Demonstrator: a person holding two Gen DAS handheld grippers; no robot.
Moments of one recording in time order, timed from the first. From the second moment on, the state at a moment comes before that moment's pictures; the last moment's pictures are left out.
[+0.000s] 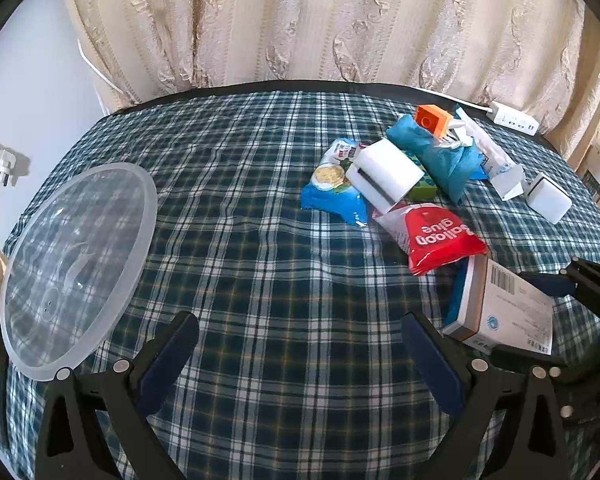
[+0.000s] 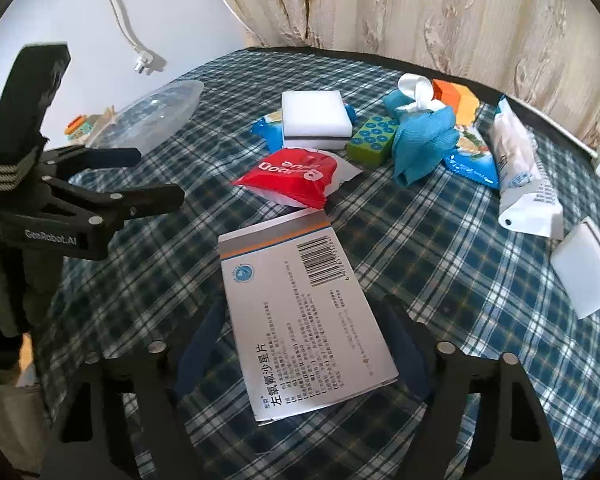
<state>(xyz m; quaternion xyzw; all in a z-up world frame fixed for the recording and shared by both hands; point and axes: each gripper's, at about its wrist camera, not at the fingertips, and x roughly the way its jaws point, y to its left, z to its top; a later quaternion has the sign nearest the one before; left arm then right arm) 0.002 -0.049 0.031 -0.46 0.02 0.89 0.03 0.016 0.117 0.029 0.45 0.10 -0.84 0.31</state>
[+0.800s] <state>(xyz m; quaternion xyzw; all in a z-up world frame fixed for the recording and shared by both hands) -0.050 0.030 0.032 -0.46 0.04 0.89 0.01 0.023 0.171 0.028 0.43 0.05 -0.88 0.18</state>
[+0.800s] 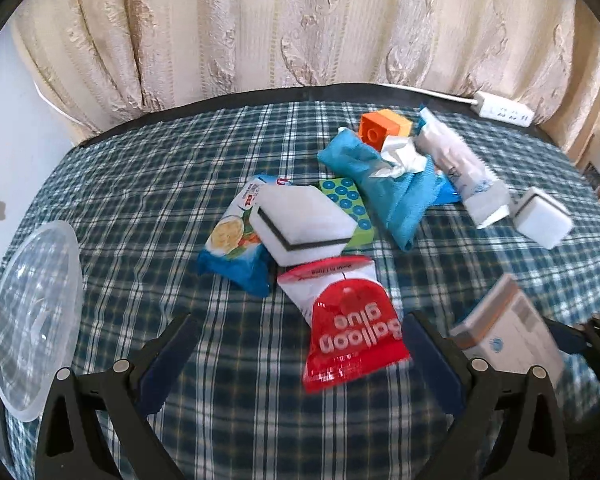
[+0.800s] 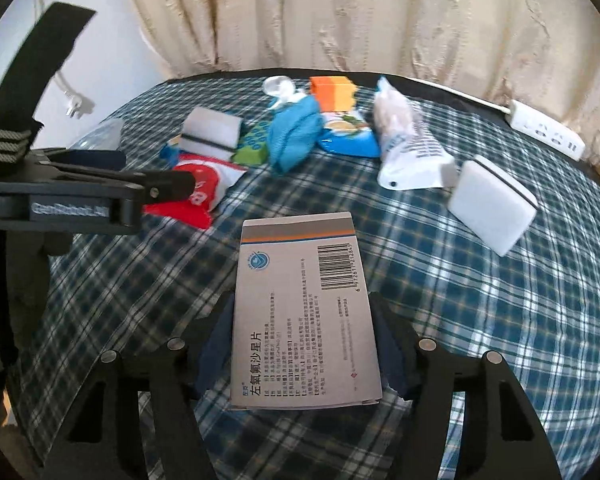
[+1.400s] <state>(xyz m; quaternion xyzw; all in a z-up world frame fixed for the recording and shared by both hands) -0.067 0.041 0.011 -0.46 0.06 0.88 0.00 0.023 0.177 0.028 0.43 0.03 -0.88 0.18</state>
